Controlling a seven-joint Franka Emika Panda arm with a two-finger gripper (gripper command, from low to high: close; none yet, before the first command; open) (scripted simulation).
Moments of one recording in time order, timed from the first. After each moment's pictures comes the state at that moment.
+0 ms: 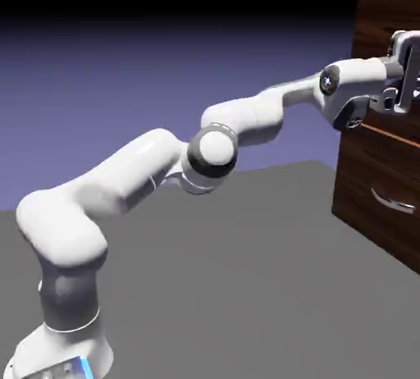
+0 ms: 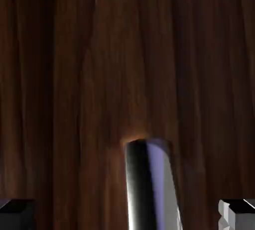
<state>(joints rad) 0.36 1.18 -0.84 -0.51 1.08 3.11 2.04</state>
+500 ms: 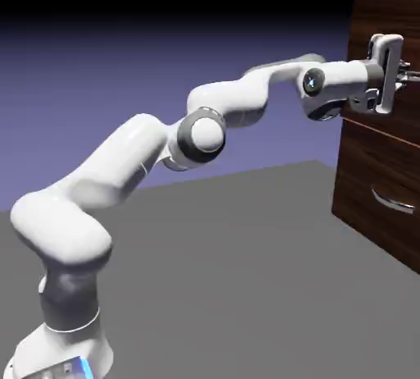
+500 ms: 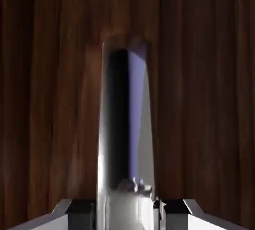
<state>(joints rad) 0.42 0.97 -0.53 -0.73 1.36 3.24 1.43</state>
